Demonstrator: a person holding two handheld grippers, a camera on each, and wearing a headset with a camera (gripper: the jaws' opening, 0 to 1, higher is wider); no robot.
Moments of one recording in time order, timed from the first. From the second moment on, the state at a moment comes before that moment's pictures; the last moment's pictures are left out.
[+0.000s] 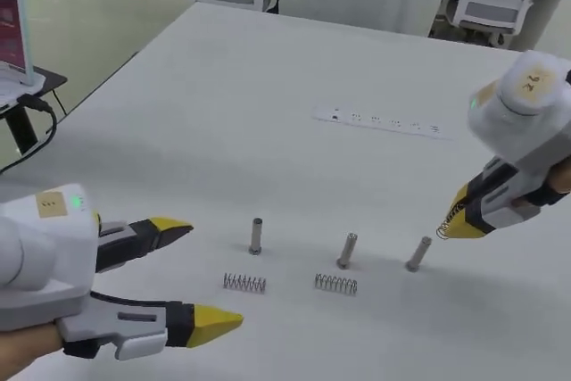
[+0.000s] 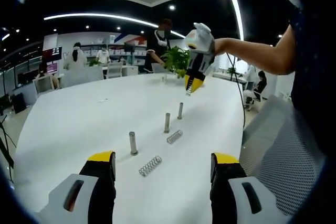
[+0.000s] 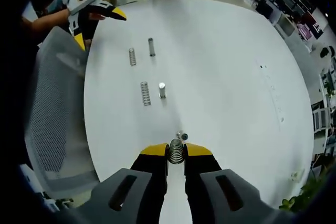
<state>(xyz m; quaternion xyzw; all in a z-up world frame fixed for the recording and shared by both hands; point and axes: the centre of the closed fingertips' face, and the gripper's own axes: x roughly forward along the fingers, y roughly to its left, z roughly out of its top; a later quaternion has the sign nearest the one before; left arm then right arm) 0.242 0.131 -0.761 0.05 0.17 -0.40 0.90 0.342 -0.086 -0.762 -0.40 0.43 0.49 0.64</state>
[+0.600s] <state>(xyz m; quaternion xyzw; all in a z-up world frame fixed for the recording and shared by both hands) 0.244 0.135 -0.767 0.05 0.18 -0.40 0.90 0.353 -0.084 -0.784 -0.39 0.45 0.50 0.63</state>
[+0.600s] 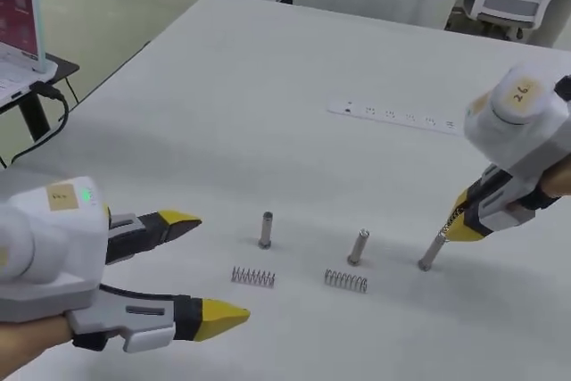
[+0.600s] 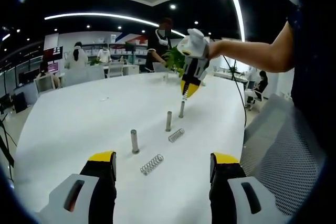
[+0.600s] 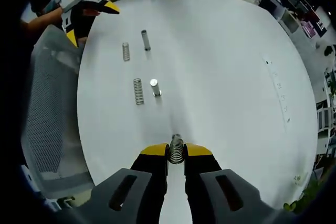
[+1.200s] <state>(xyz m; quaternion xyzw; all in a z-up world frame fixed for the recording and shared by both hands) 0.248 0.133 -0.769 0.05 0.18 -0.40 0.90 0.357 -0.087 -0.802 -0.39 0.46 0.50 0.62</state>
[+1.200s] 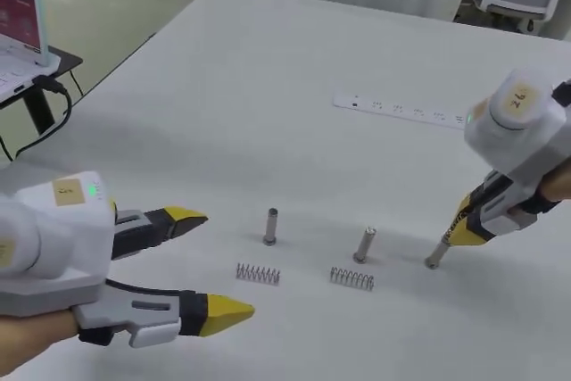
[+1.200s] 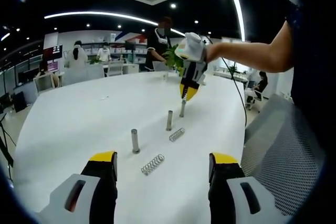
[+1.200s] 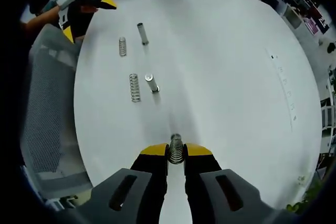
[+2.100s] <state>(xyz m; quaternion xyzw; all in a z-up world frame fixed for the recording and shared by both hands) 0.248 0.132 -0.771 0.05 0.19 -0.40 0.90 0.349 -0.087 -0.839 -0.39 0.49 0.49 0.61</state>
